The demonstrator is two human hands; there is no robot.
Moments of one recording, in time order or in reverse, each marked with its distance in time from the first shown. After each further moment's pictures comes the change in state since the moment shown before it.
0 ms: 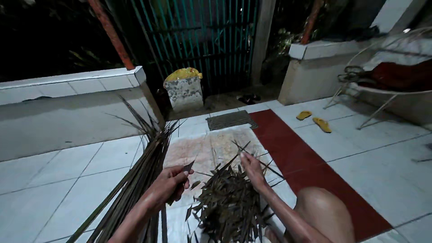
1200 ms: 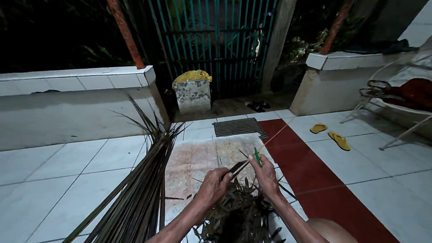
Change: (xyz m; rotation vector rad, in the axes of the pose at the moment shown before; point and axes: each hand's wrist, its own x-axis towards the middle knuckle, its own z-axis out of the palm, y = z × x) left_hand 0.112 -0.006 0.066 0.507 0.012 0.382; right_hand 0.051 -0.039 0.013 -0.047 0.153 0.002
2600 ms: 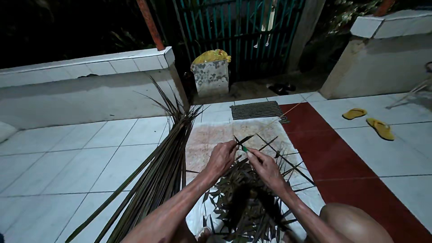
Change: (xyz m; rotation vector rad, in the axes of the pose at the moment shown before) left_hand -0.001 -0.007 -0.011 0.252 0.152 -0.013; right_hand -0.049 0.004 0.018 0.020 -0.439 -0.270
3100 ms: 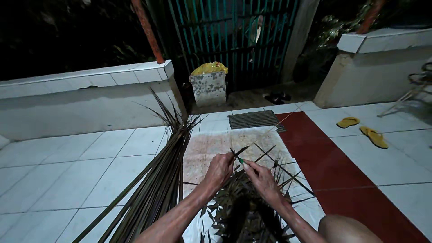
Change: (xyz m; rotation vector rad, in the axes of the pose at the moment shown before) left_hand 0.001 0.002 0.004 0.084 0.041 0.032; right_hand -0.001 -0.010 0.000 -0.078 0.017 0.073
